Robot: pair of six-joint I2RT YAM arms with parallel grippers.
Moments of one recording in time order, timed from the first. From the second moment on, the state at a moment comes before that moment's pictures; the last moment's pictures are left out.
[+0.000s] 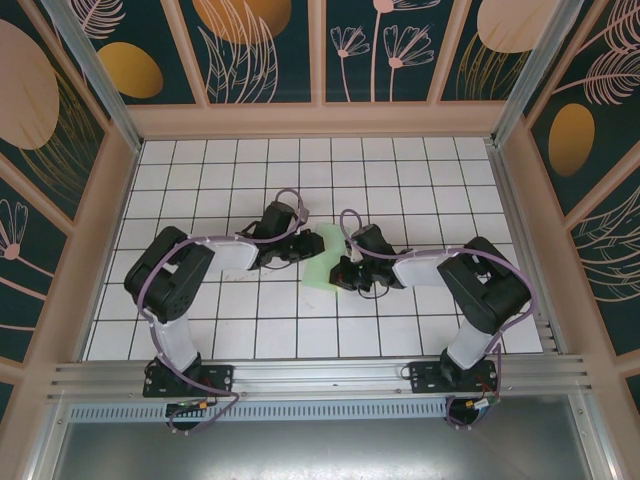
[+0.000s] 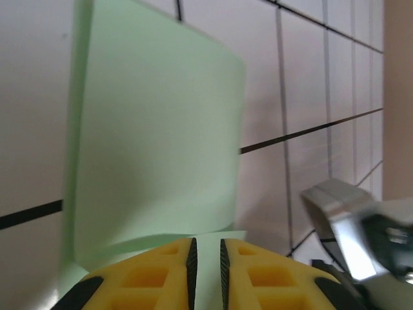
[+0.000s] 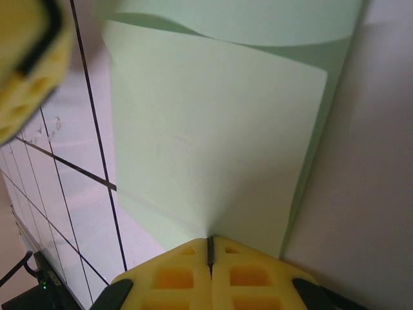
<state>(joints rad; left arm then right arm) -0.59 1.86 0.89 0.20 0.47 -0.83 0.67 1.70 0.68 0.07 -0.47 0.88</state>
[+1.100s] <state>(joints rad) -0.59 1.91 0.88 0.21 0.43 -0.83 0.67 1.81 0.85 -0.01 -0.48 0.86</state>
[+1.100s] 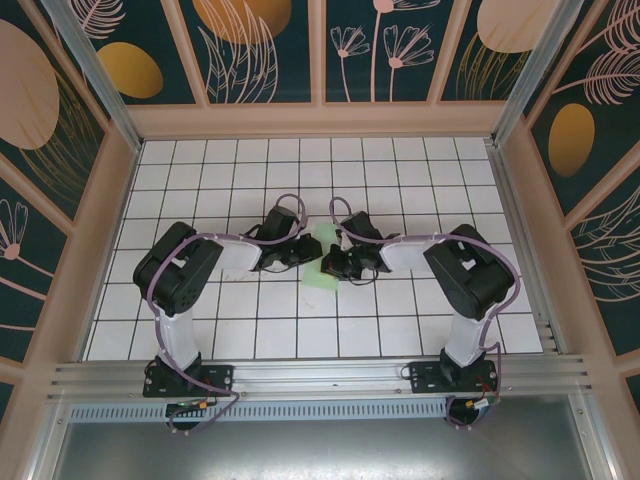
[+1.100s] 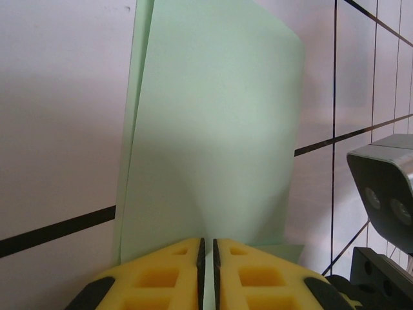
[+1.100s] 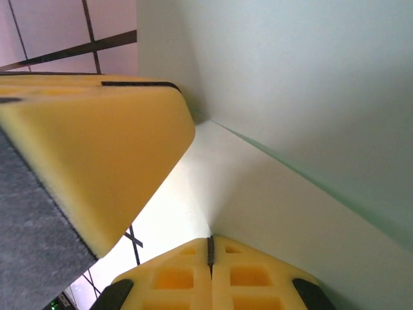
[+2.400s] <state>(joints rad) -0.59 1.74 0.89 0.15 0.45 -0.79 0.67 1.62 0.72 -0.02 -0.44 0.89</state>
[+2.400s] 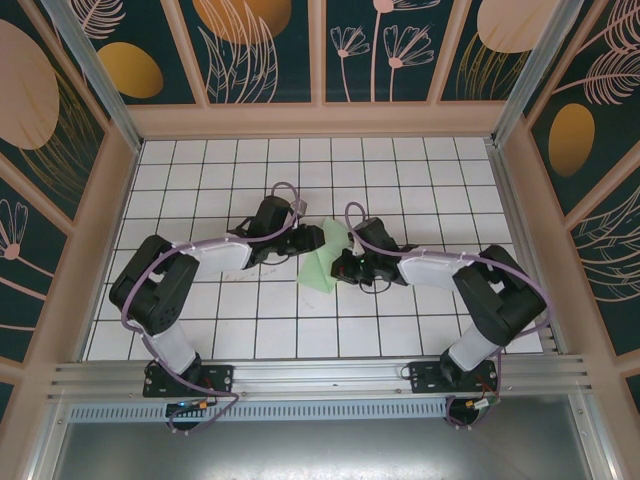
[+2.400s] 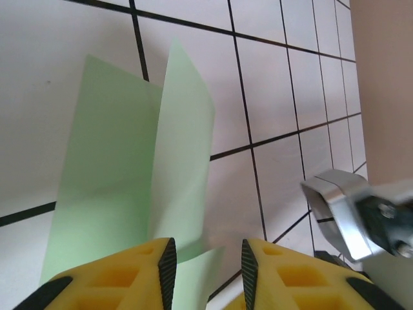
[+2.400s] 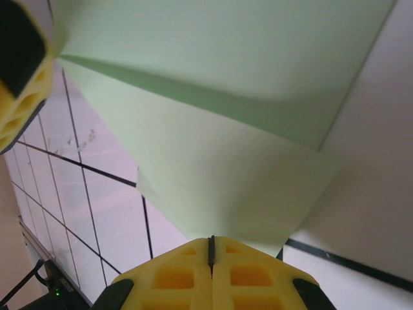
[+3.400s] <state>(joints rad) -0.59 1.91 0.92 0.15 0.49 -0.76 0.67 1.59 0.72 0.04 -0.46 0.92</state>
